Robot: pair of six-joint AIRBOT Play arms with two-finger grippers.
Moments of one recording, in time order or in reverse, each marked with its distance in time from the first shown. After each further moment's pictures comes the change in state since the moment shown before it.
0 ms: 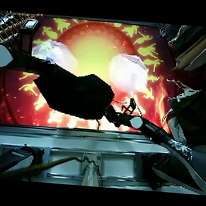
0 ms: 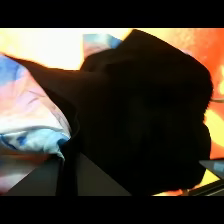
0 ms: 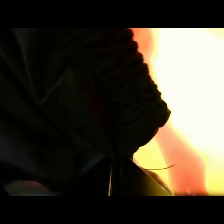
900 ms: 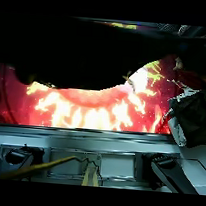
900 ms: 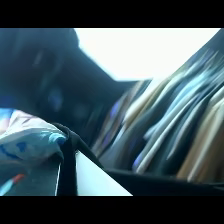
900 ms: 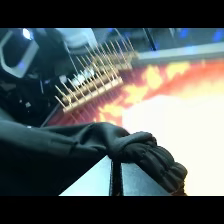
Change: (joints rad) left arm 0.019 0.636 0.002 -0.092 0.613 -0.165; right arm -0.415 0.432 0.980 -0.511 0.699 -0.398
